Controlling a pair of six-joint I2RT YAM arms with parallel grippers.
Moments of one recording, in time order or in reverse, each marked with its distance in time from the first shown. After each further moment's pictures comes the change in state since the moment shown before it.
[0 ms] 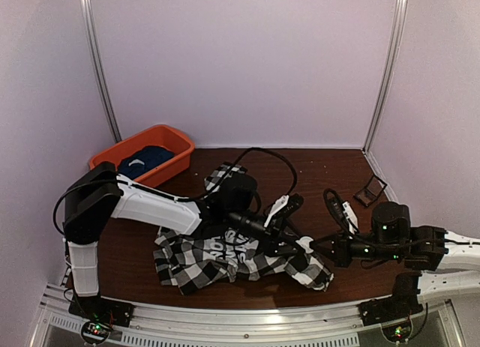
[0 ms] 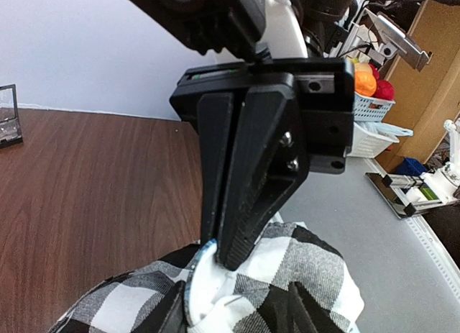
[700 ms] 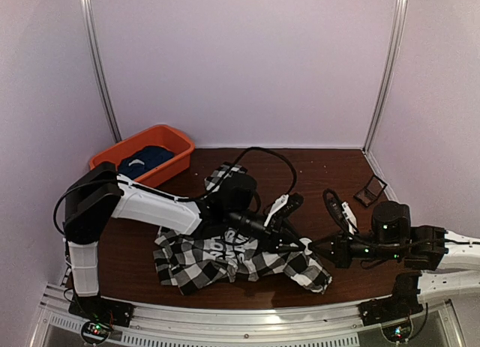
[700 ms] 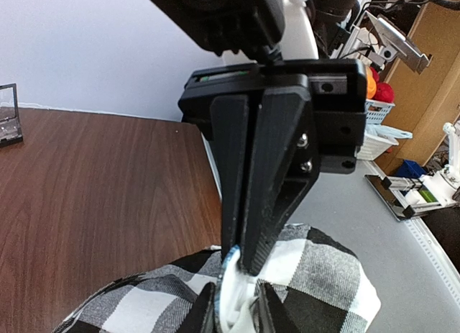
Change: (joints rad) left arm 0.000 0.002 0.000 0.008 0.004 -0.013; right arm 0.000 0.005 0.006 0.012 -0.043 0.000
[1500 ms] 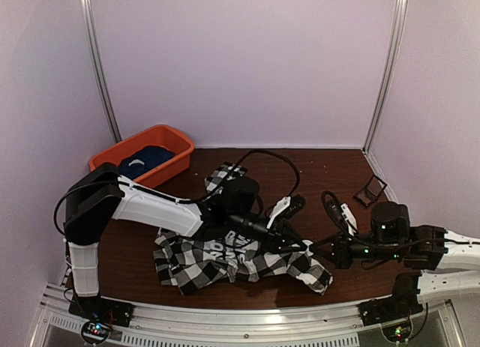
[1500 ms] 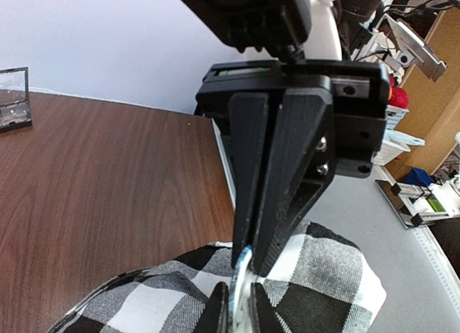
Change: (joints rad) left arm -0.012 0.006 0.000 -0.013 -0.071 -0.030; right arm -0.001 0.002 0.001 -0.026 -0.014 -0.002
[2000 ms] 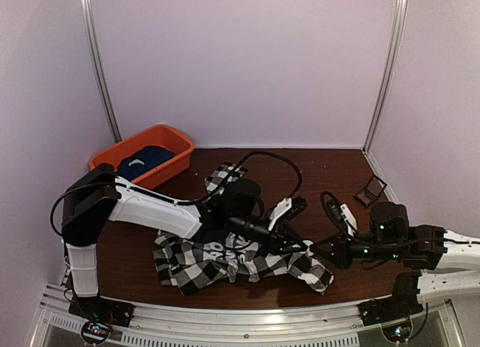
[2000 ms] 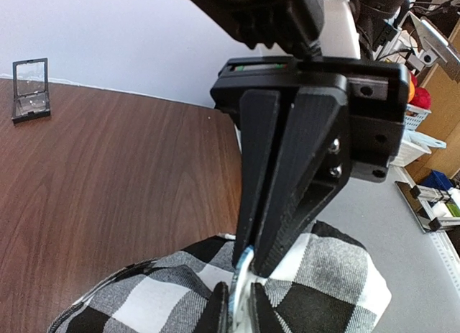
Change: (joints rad) left arm -0.024 -0.020 -0.007 -0.047 -0.113 0.019; right arm -0.005 0.011 0.001 -0.018 0.018 0.002
